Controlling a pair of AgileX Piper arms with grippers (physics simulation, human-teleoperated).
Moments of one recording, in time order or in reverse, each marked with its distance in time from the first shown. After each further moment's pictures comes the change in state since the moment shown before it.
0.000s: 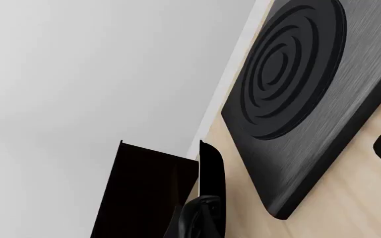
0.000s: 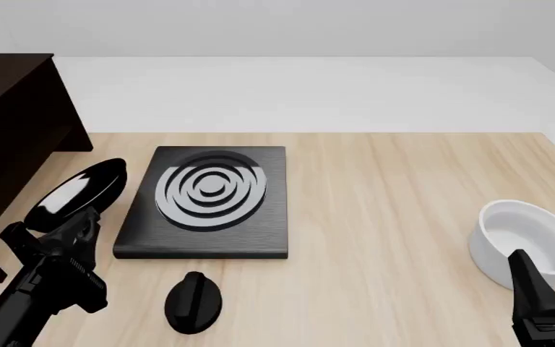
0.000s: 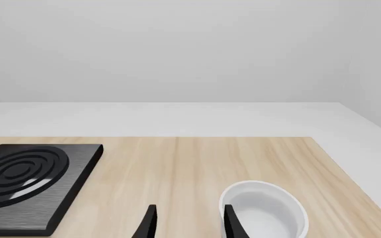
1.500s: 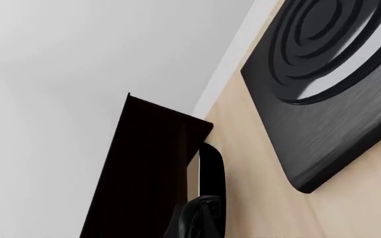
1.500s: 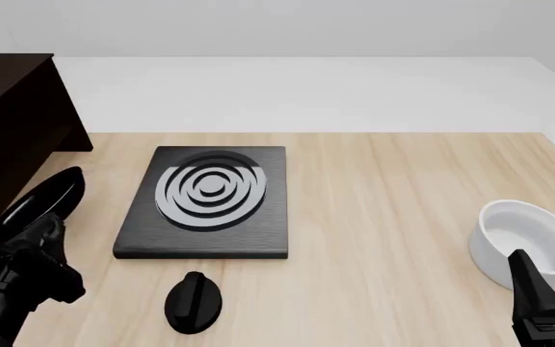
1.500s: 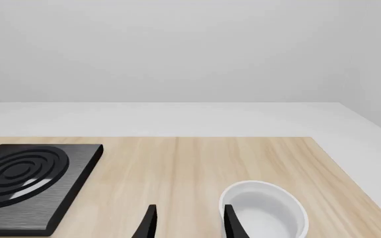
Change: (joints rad) left arm 0.188 0.021 0.000 -0.007 -0.049; right arm 0.000 0.000 0.000 0.000 0.000
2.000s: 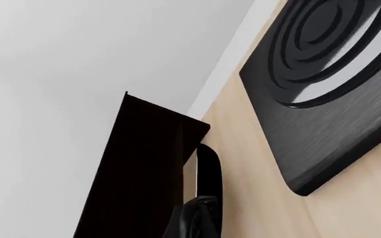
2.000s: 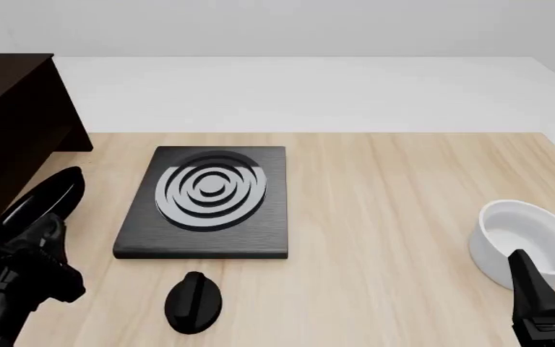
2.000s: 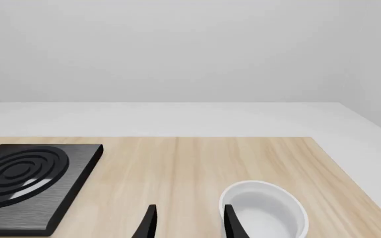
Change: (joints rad) left arm 0.002 0.016 0.000 -0.012 -0.035; right arm 0.000 0.000 0.000 0.000 0.000
